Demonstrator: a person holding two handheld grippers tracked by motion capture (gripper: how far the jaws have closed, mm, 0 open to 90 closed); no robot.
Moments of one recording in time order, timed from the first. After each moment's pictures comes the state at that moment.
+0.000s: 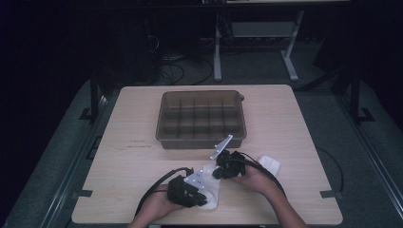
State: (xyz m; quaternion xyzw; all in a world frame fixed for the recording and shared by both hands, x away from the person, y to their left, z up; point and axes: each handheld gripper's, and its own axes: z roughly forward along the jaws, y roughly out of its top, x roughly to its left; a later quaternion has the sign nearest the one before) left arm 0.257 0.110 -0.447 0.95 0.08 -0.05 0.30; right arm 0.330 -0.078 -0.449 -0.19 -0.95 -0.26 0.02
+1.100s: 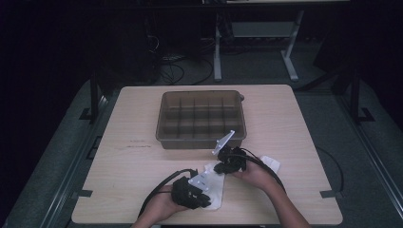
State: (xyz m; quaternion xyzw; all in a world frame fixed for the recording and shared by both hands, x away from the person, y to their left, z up) left arm 0.254 0.098 -0.449 0.95 0.07 -0.05 0.30; right arm 0.346 -0.082 -0.449 -0.20 -0.94 -0.26 0.00
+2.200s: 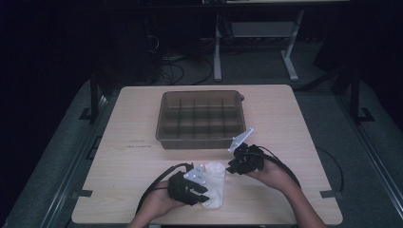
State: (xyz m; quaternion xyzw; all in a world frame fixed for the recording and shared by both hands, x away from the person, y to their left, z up) left arm 0.260 0.110 -0.428 0.94 0.10 -0.02 0.32; right arm 0.330 -0.129 -0.419 -0.21 -0.94 -0.27 -0.01
